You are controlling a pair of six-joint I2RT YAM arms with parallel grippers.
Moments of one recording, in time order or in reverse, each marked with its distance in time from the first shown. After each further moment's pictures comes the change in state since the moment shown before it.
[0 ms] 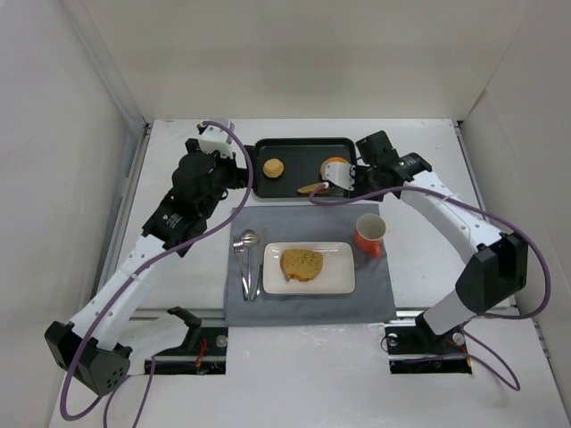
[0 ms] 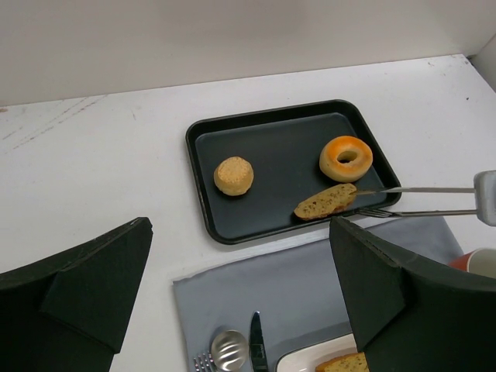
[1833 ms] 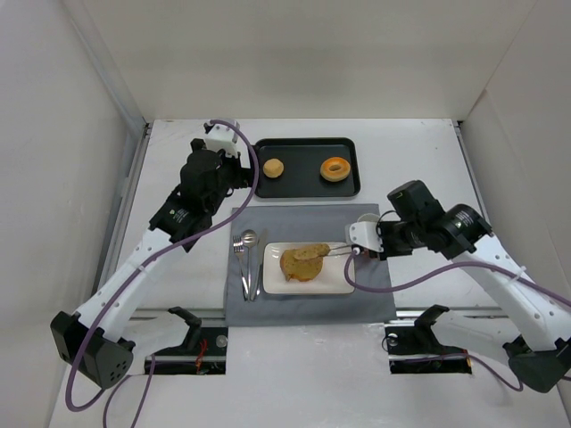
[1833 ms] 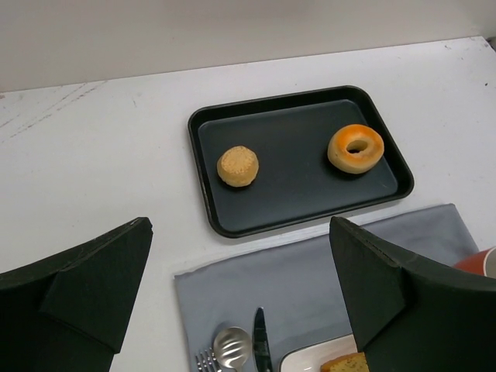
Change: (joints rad) left arm 0.000 0.047 0.000 0.001 -0.010 0.000; right arm 0.150 -0.513 -0.233 -0.338 -0.256 -0.003
